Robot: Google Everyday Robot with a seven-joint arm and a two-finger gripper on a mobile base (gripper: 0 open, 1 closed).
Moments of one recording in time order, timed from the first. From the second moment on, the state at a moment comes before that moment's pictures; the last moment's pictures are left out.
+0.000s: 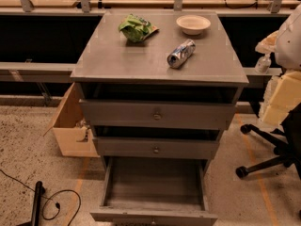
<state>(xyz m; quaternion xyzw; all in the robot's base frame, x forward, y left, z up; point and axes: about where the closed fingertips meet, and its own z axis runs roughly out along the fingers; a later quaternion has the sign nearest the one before) 0.438 -0.217 0.976 -0.60 0.78 -0.03 0.16</state>
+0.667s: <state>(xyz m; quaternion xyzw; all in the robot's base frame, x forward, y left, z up) 0.442 -0.212 0.948 -0.60 0.78 -0.01 0.18</state>
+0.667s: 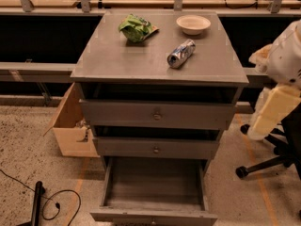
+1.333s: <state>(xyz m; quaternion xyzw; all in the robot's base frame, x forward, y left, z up) 0.445 -0.188 0.784 -0.61 0.77 0.07 0.20</state>
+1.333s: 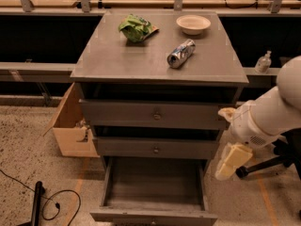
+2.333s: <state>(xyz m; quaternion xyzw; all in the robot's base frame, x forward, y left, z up) 0.486 -0.162 0.634 -0.60 0.76 0.05 0.22</state>
